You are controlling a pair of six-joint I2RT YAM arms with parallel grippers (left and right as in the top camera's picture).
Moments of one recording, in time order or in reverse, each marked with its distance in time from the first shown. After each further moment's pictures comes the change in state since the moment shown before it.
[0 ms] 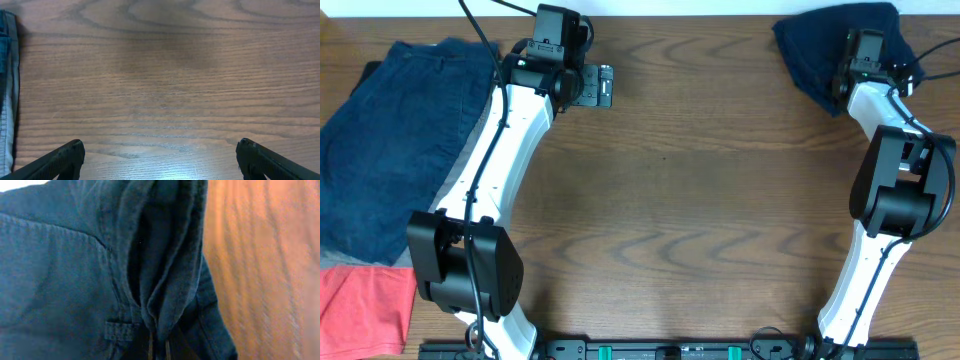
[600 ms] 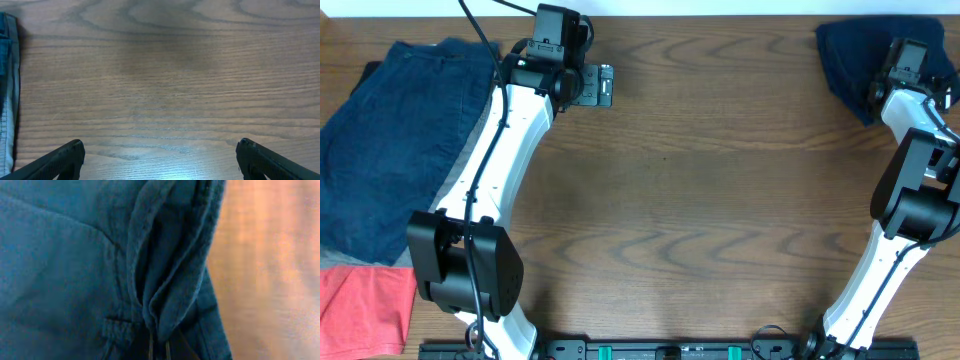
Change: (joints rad) left arm 0.000 0.000 0.000 0.007 0.000 0.002; right arm -0.131 0.003 -0.001 0.011 -0.056 -0.100
